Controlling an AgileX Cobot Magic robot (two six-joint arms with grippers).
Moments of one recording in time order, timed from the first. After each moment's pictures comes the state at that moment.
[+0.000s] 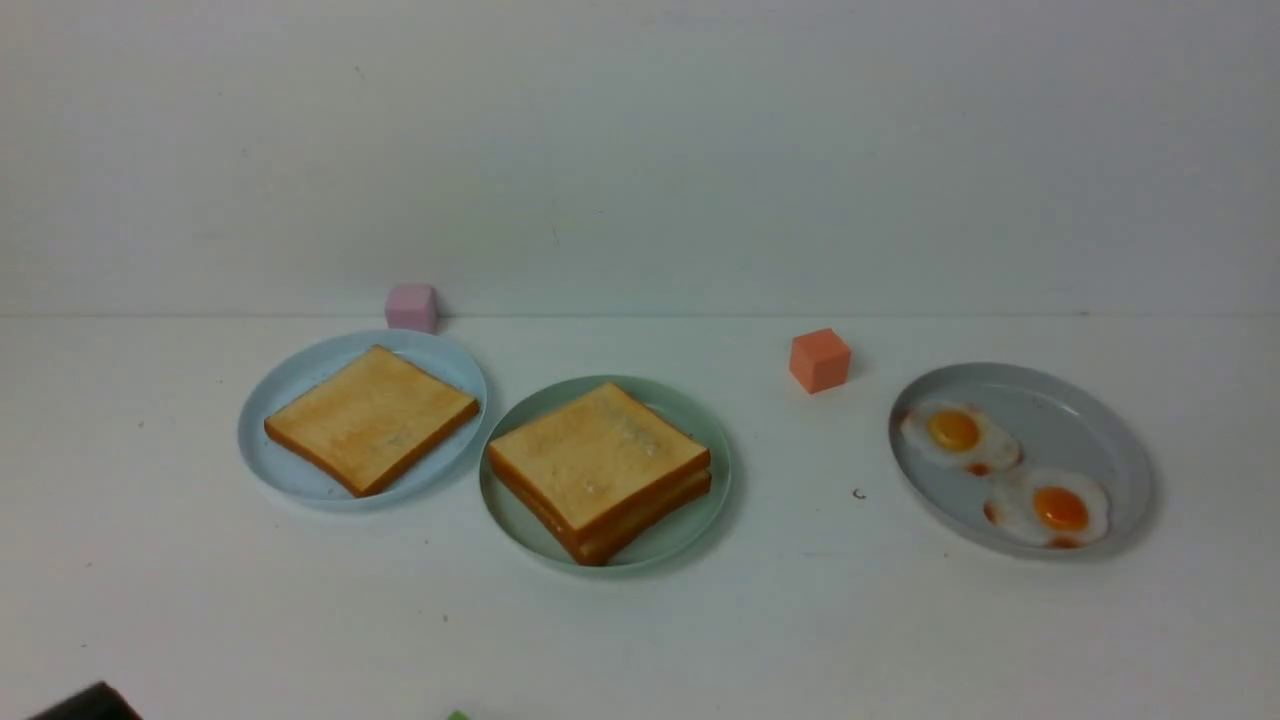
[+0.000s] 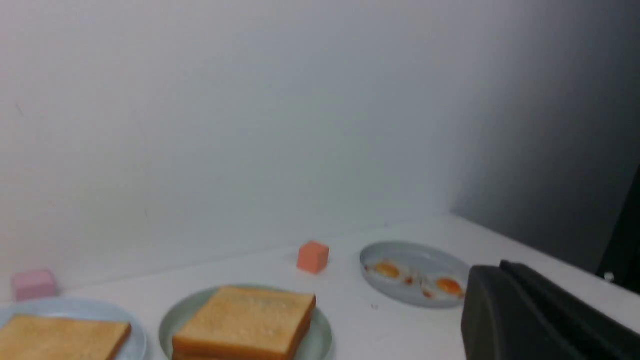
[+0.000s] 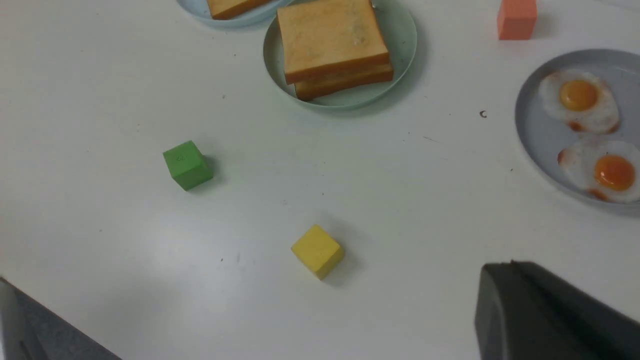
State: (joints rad) right arm 0.75 0.71 -1.08 -0.09 1.14 0.26; left arm -0.60 -0.01 -0.14 -0.38 0.12 0.23
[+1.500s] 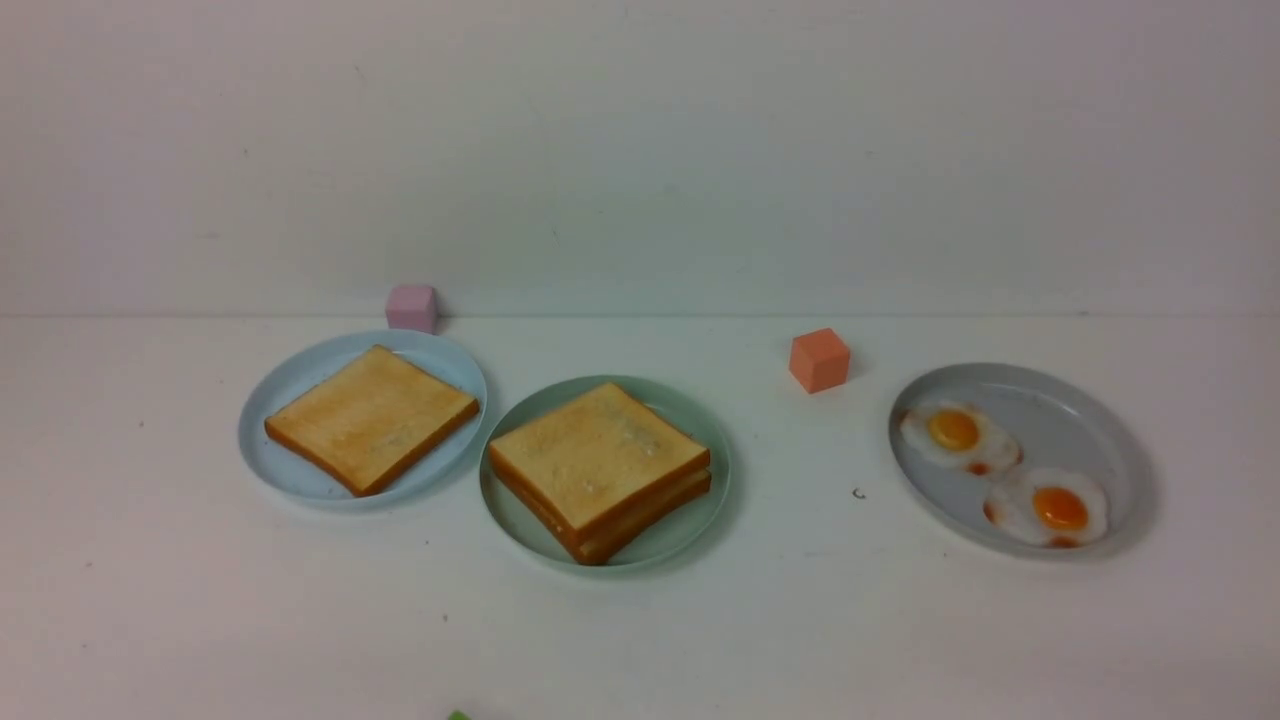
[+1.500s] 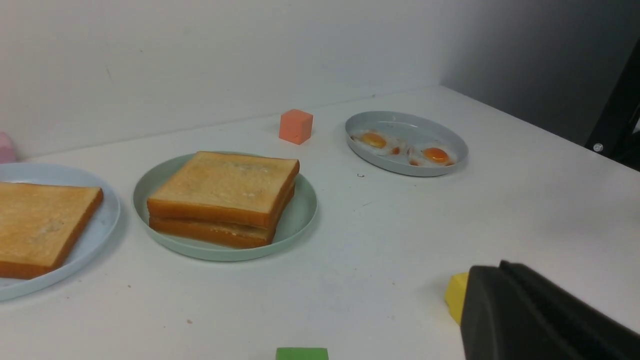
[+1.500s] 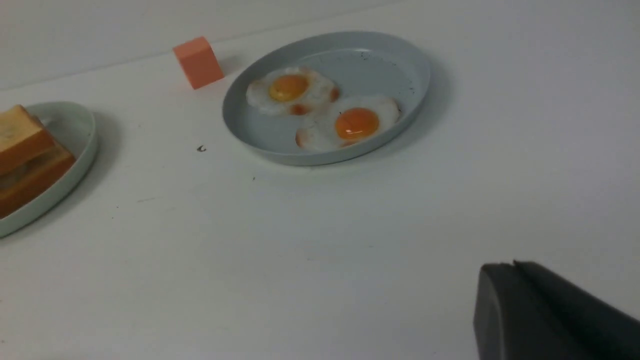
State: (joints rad) right arm 0.01 -0.01 0.01 0.00 0.41 0.20; left arm -0.60 -0.01 -0.09 -0.38 0.26 0.23
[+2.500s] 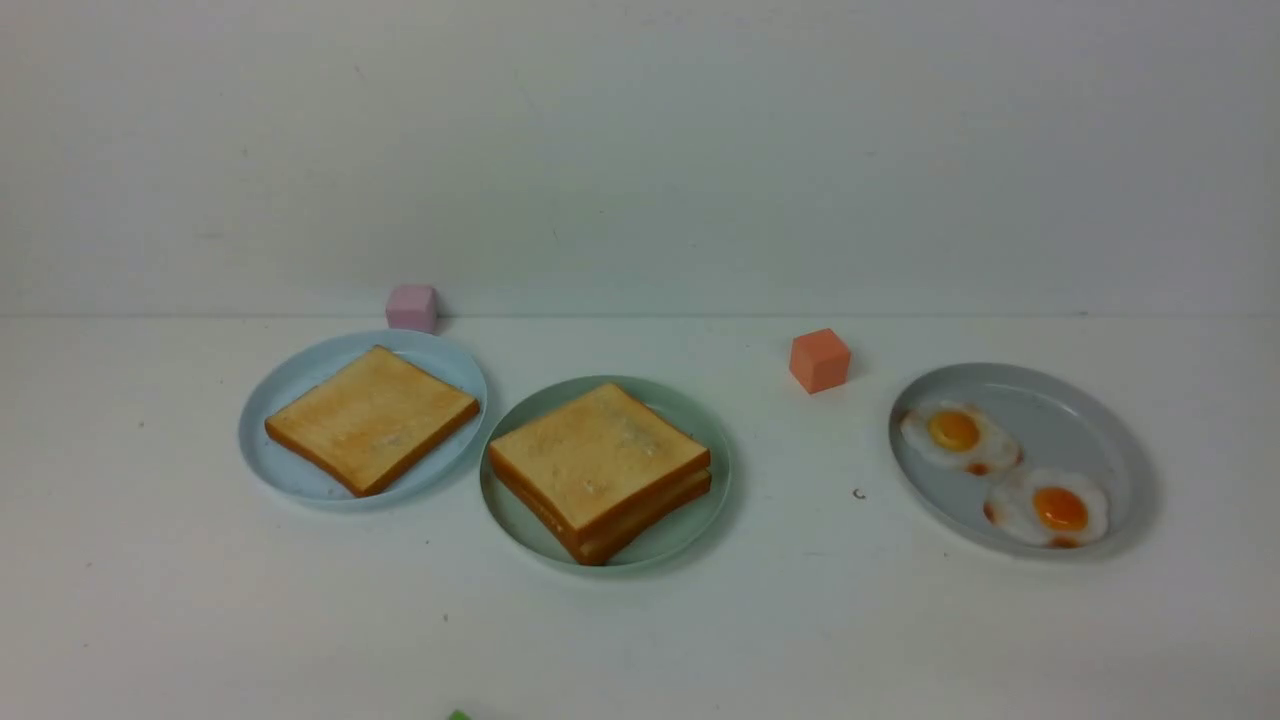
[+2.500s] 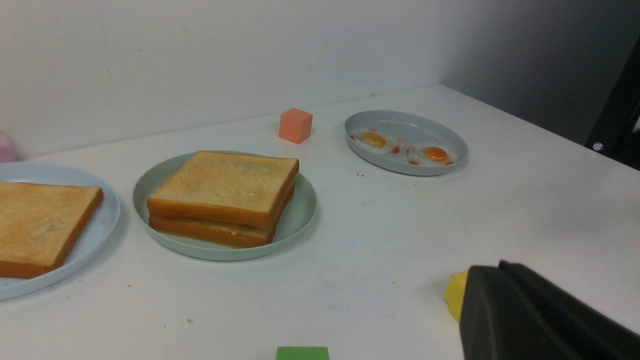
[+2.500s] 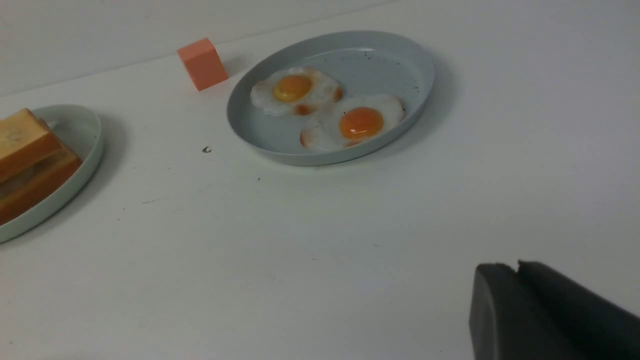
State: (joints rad) right arm 0.01 -0.01 0.01 0.01 0.41 0.20; left arm -0.60 -0.01 -0.08 -0.37 0.25 0.22
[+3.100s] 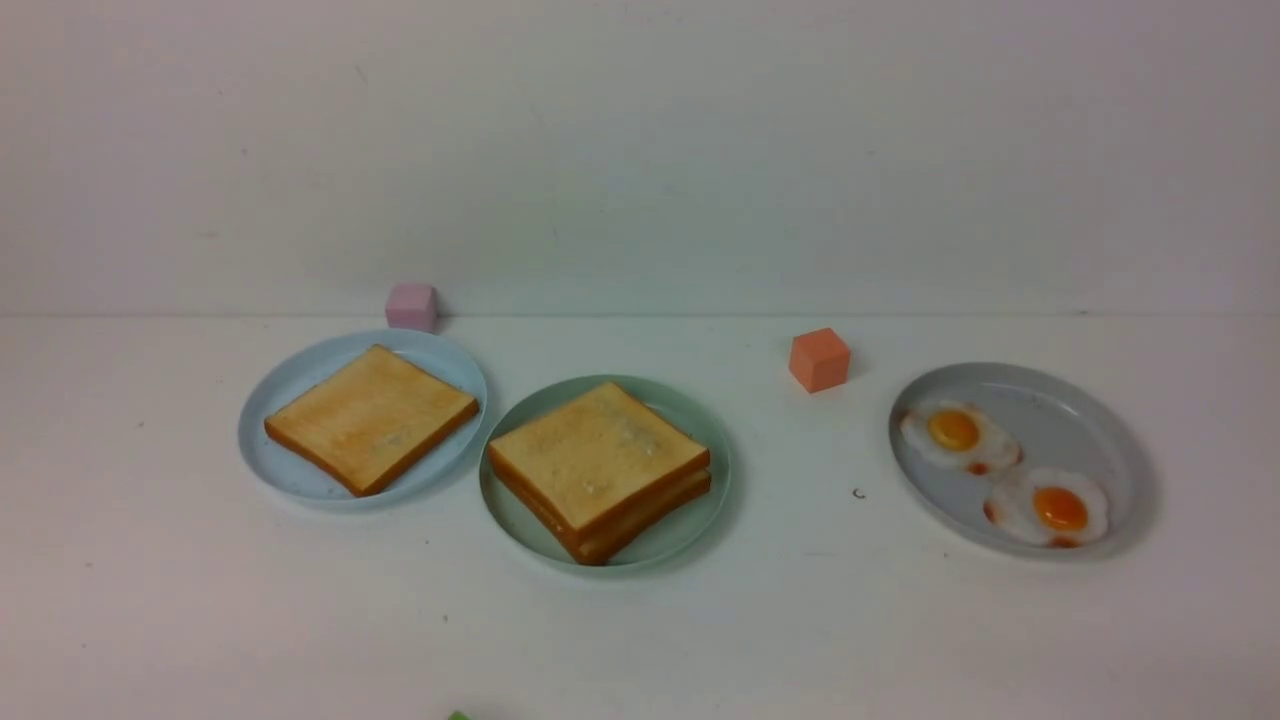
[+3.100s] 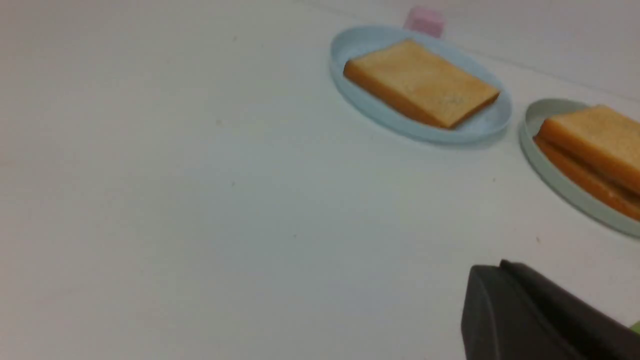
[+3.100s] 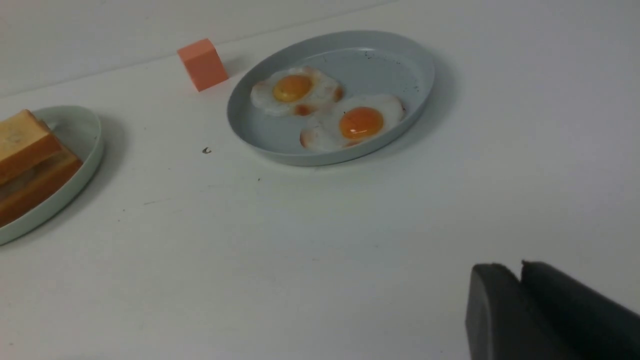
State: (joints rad) right arm 0.01 -0.01 0.01 0.01 0.41 0.20; left arm -0.01 -0.01 0.03 -0.03 0.38 -0.29
